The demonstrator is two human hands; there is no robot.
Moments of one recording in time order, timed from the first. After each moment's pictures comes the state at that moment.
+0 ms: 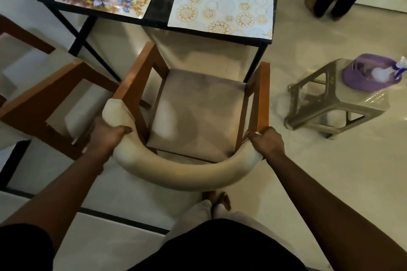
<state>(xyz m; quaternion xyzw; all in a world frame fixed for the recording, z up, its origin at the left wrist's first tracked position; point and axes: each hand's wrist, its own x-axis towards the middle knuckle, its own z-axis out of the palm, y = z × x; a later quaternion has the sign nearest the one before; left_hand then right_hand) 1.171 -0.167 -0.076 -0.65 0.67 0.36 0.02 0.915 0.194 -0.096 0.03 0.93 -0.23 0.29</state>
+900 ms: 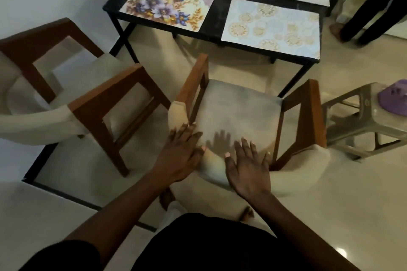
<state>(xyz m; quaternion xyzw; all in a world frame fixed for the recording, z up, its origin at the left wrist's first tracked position) 1.242 -0.145 -0.058 -0.20 0.95 0.23 0.07 1.123 0.055 -0.052 -0.31 0.92 -0.08 0.23</state>
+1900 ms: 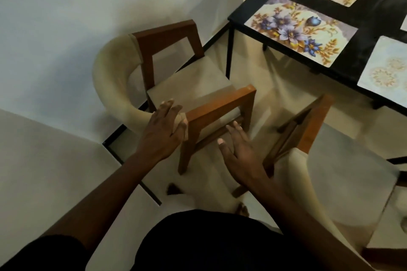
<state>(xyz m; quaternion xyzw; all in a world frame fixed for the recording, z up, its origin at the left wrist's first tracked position) 1.444 -0.443 -0.005 -0.47 0.85 0.24 -0.07 1.245 -0.285 -0.028 -0.46 0.77 -0.28 0.35</state>
